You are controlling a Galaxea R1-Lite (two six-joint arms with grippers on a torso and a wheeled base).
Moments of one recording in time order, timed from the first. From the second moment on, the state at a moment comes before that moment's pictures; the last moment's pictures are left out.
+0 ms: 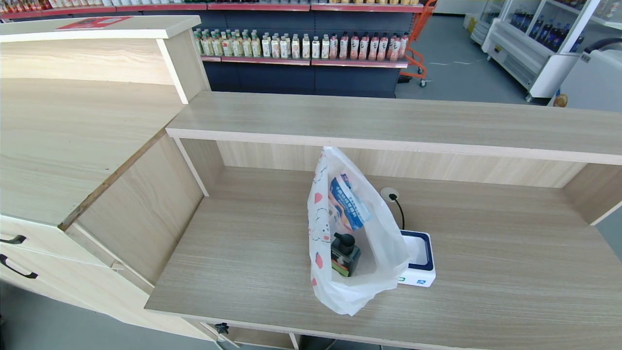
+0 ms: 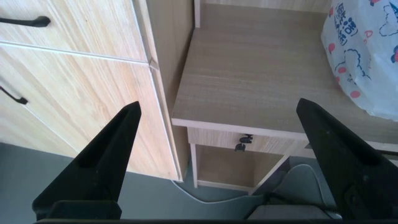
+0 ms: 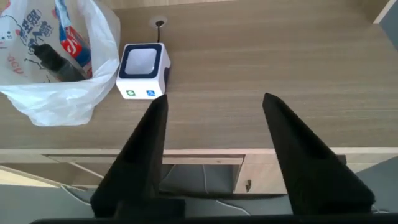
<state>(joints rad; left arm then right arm) 0.00 0.00 0.00 0.00 0.01 -0.01 0.00 0.00 0.00 0.00 -0.05 0.05</state>
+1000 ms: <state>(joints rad) 0.00 0.00 0.00 0.00 0.01 0.01 0.00 0.00 0.00 0.00 -0.05 0.06</state>
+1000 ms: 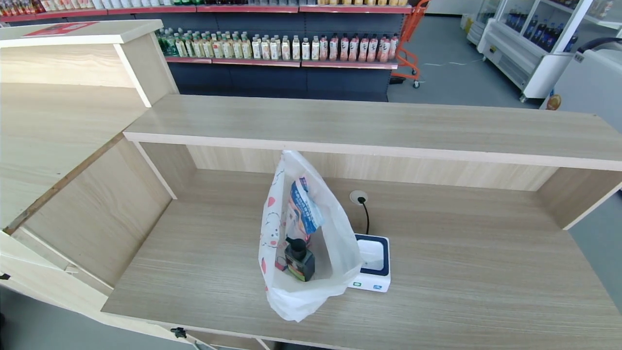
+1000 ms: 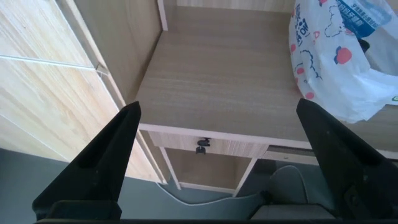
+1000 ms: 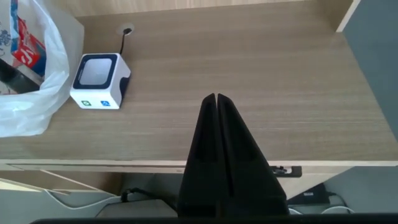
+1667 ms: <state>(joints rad) 0.00 0.00 0.00 0.00 0.01 0.01 0.00 0.00 0.00 0.00 -0.05 0.06</state>
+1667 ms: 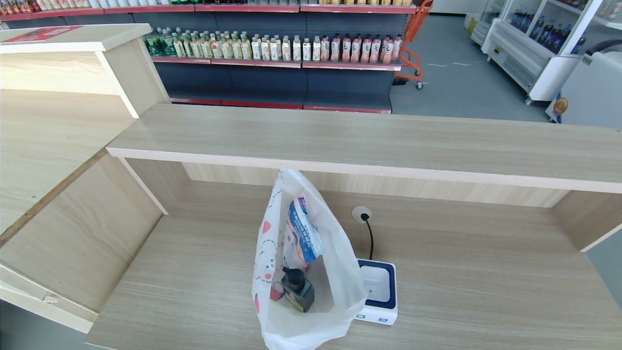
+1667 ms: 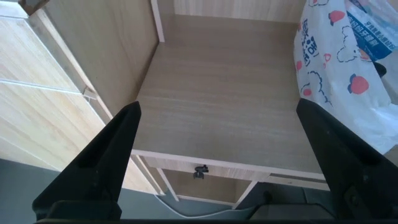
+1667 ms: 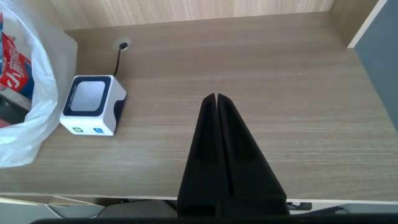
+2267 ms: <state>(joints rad) 0.00 0.00 0.00 0.00 0.01 0.01 0.00 0.00 0.00 0.00 -0.05 0.06</state>
